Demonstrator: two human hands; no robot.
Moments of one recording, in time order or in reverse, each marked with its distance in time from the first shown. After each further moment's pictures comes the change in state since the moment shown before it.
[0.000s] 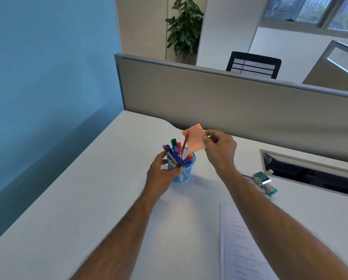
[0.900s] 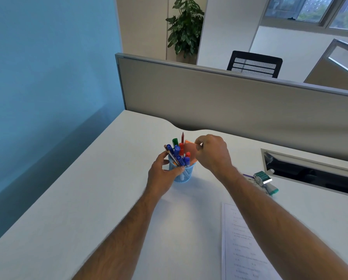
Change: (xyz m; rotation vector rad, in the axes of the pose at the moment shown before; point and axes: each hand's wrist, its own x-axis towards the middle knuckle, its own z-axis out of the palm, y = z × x) left_hand -0.003 0.004 0.002 0.060 0.014 -0.024; right_hand -0.003 -0.004 0.006 -0.566 -0.282 -0.227
